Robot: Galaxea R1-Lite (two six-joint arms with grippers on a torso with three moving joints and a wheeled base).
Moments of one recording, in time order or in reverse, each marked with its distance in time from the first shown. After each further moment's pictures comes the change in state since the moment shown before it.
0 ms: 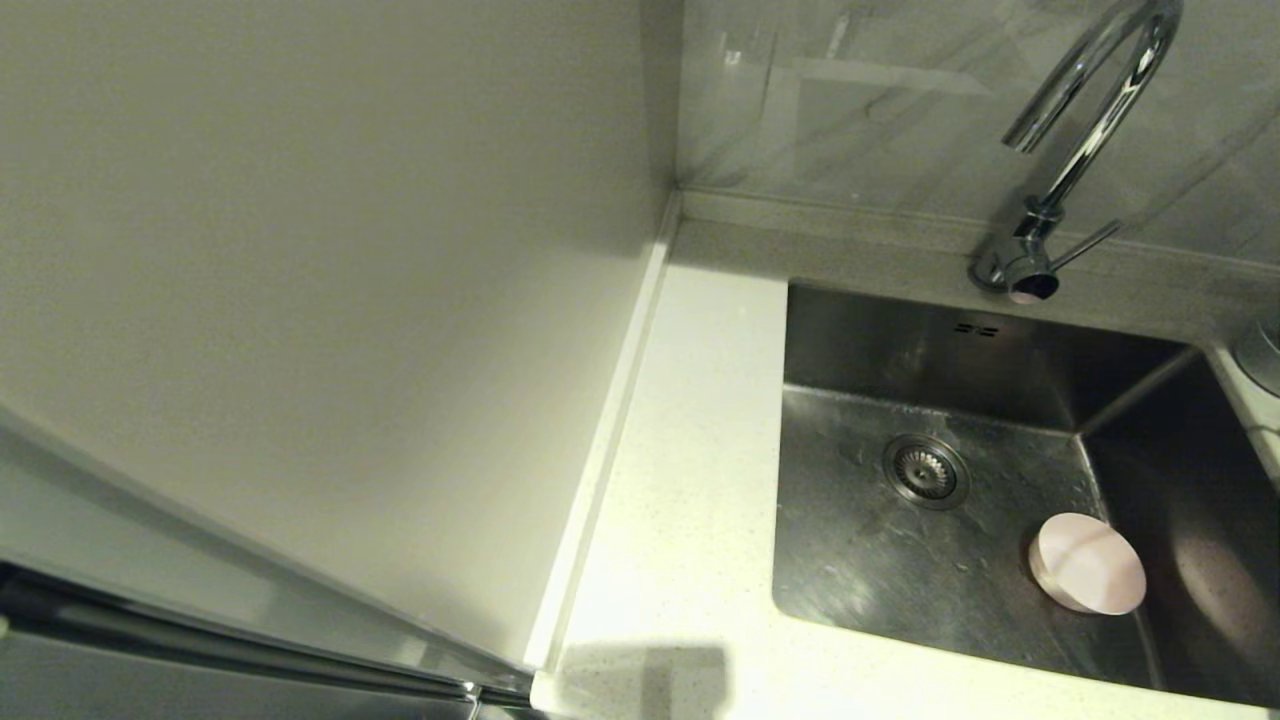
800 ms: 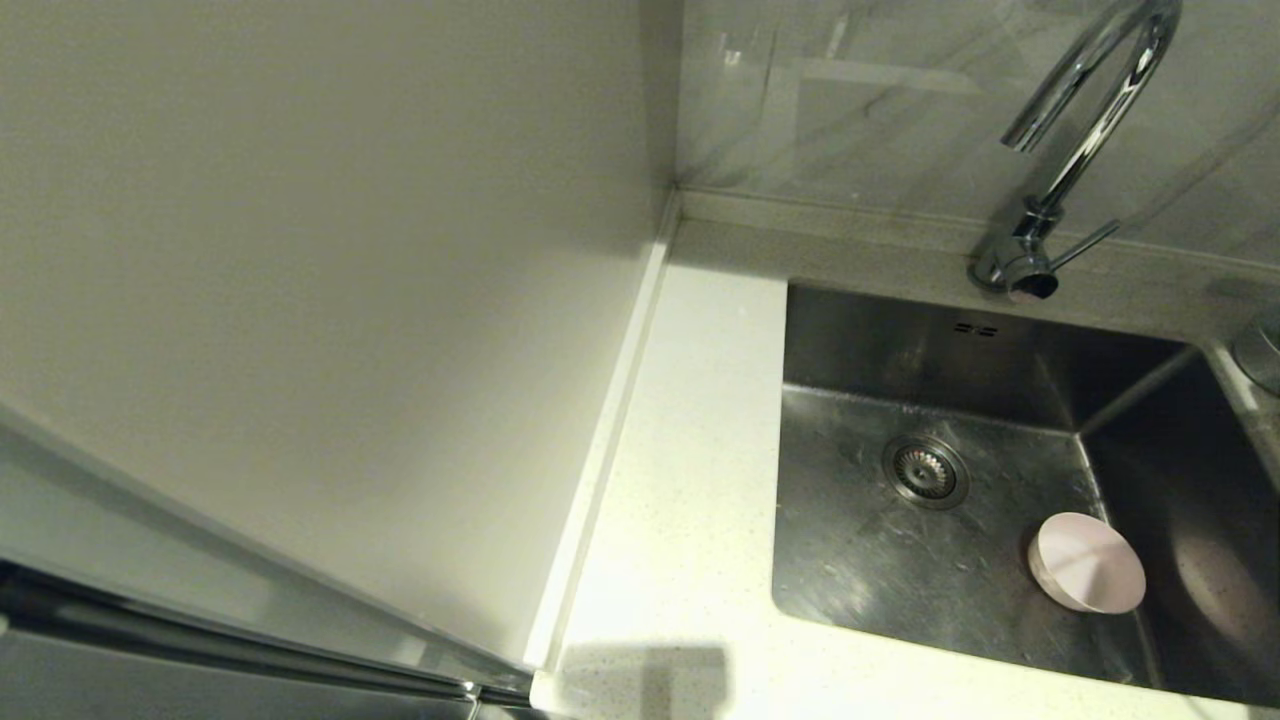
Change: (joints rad) left arm 0.000 0.000 0.000 0.000 0.000 0.000; right arm 0.041 -0.193 0.015 -0.061 0.187 0.074
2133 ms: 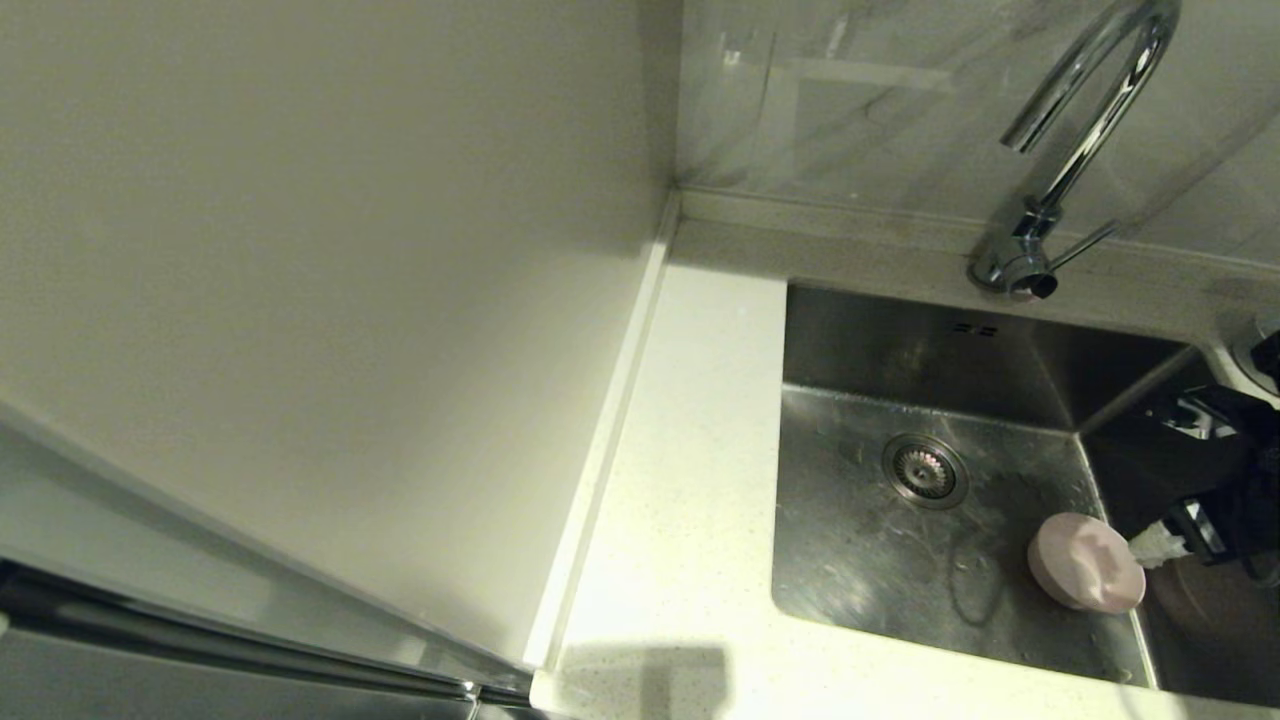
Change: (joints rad) left arm 0.000 0.000 0.000 0.000 0.000 0.000; right arm 0.480 -0.175 0.745 -0.036 -0.267 -0.071
